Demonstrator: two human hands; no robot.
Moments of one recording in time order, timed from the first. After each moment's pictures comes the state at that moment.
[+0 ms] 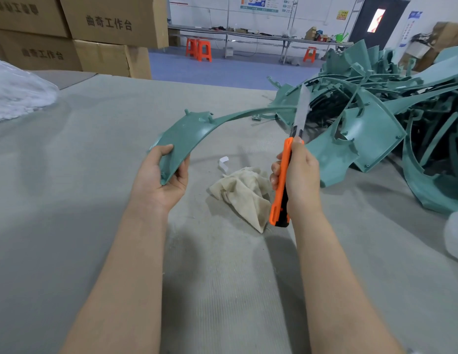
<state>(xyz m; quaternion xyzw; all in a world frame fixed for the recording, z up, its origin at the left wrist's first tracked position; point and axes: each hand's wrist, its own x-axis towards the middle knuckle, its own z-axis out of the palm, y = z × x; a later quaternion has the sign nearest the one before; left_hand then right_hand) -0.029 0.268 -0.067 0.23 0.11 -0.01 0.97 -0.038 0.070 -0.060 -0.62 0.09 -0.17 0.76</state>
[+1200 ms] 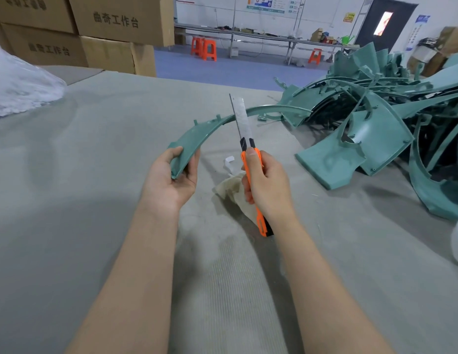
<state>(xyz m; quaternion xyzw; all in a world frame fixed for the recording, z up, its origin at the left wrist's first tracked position) -0.024 0.263 -0.066 0.16 0.16 -0.03 0.97 -0.038 0.108 -0.082 -0.78 -0.04 -0.16 0.61</state>
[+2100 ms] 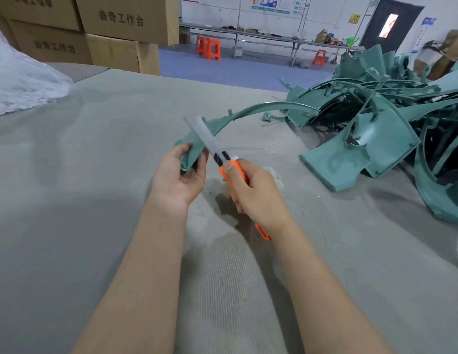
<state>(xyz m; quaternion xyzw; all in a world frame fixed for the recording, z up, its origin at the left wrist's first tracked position) -0.025 0.257 -0.058 0.17 0.16 -0.03 0.97 -0.043 0.119 -0.088 -0.83 -0.16 -0.11 0.52</state>
